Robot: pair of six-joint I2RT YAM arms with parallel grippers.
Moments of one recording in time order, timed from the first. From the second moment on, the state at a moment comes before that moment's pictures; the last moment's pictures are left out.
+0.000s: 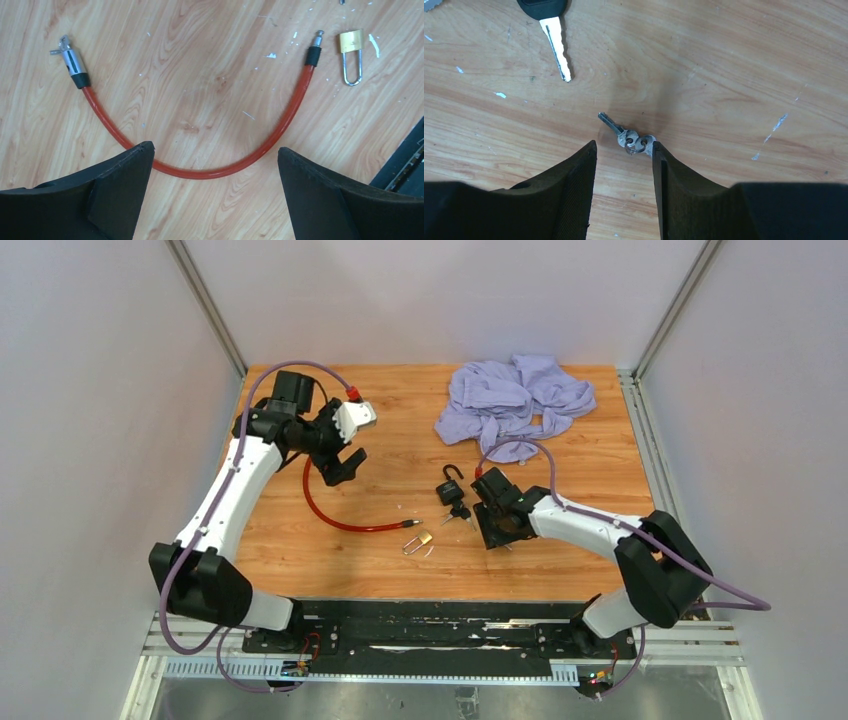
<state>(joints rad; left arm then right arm) -0.19 1.41 1.39 -0.96 0.44 0.81 0.71 1.47 0.80 -0.53 0.16 0.34</state>
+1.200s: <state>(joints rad) -0.19 1.34 1.33 -0.98 0.50 0.80 0.68 1.38 0.73 -0.46 -0.04 0.35</state>
